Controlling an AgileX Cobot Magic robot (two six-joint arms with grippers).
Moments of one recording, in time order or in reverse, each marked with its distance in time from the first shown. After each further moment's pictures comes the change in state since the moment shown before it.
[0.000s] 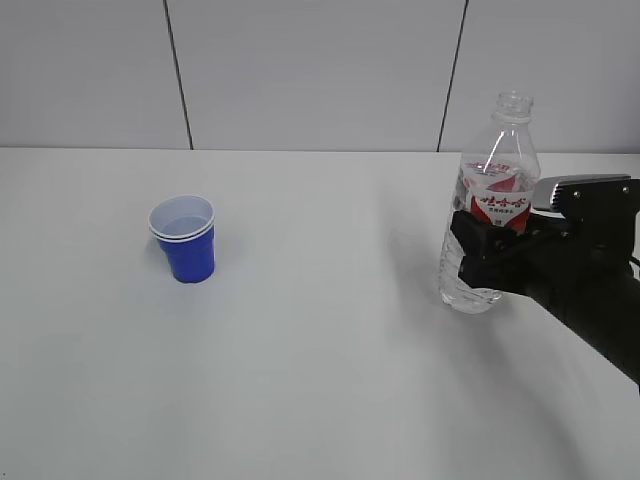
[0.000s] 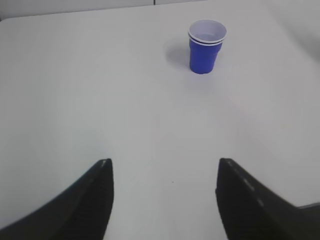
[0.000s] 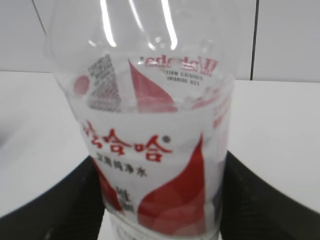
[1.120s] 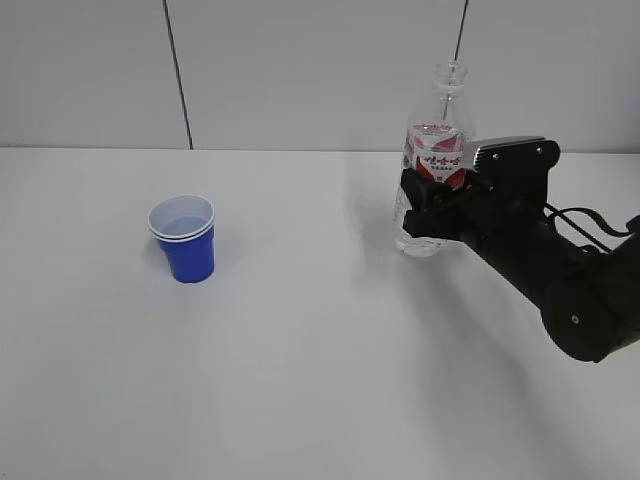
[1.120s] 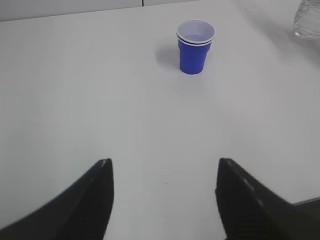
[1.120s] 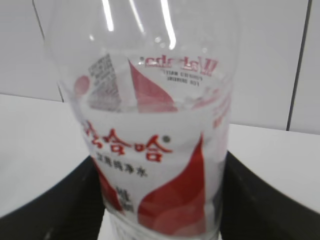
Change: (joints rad) left arm 0.000 0.000 0.004 -0.043 -0.008 0.037; right arm 0.000 0.232 -0.337 -0.052 -0.002 -0.024
